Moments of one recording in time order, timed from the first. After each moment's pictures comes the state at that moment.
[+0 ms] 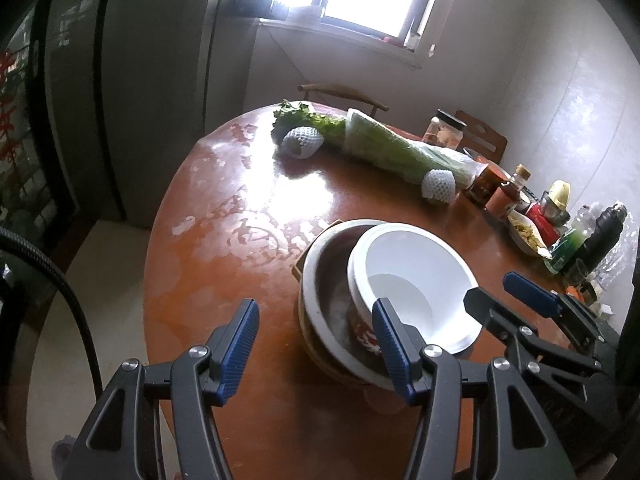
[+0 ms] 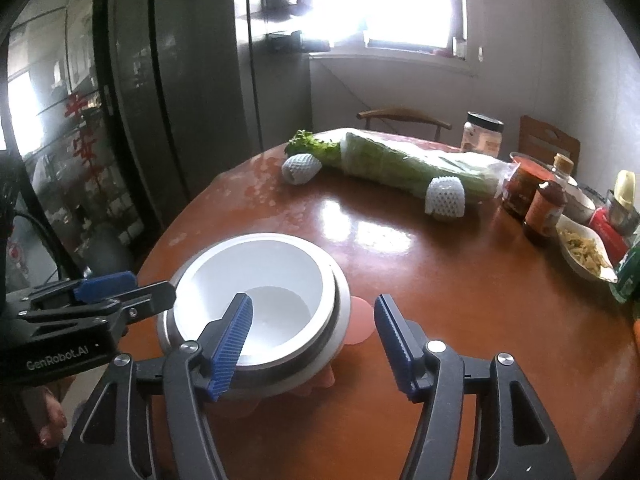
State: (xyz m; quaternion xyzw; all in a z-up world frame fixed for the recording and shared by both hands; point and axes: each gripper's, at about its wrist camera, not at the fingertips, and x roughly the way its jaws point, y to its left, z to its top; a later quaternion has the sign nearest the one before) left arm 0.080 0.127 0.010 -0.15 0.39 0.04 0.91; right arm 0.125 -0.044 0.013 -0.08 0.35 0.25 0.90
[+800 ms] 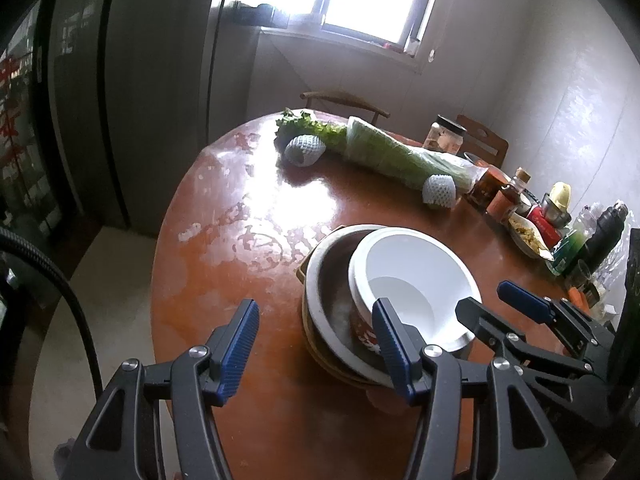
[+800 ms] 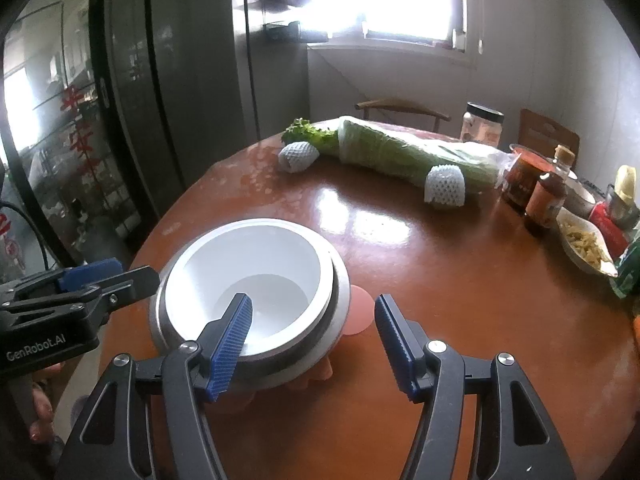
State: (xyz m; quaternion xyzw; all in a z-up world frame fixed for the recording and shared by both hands) left arm 0.073 0.123 0.015 -0.14 0.37 0.05 0.92; right arm 0.124 -0.045 0.007 -0.08 0.37 0.24 0.89
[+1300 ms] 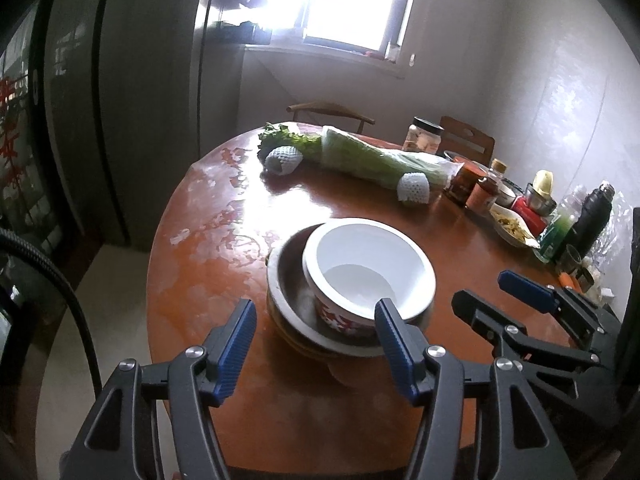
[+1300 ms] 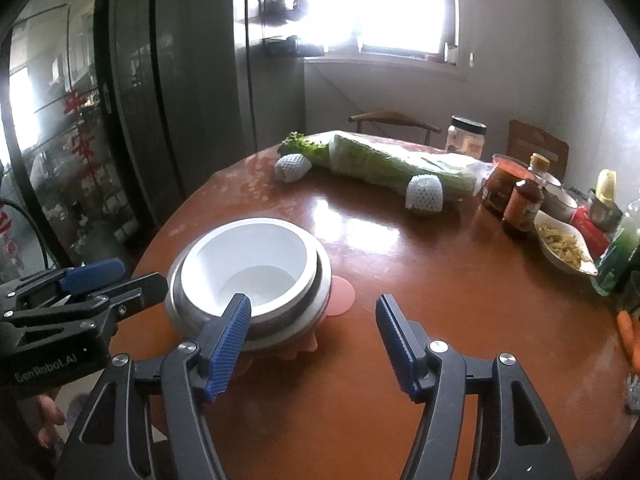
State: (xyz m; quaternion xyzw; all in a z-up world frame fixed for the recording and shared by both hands) left arm 0.044 0.086 0.032 -0.11 0.35 0.04 0.93; right arm 0.093 -0.070 0.028 -0.08 0.34 0.24 0.91
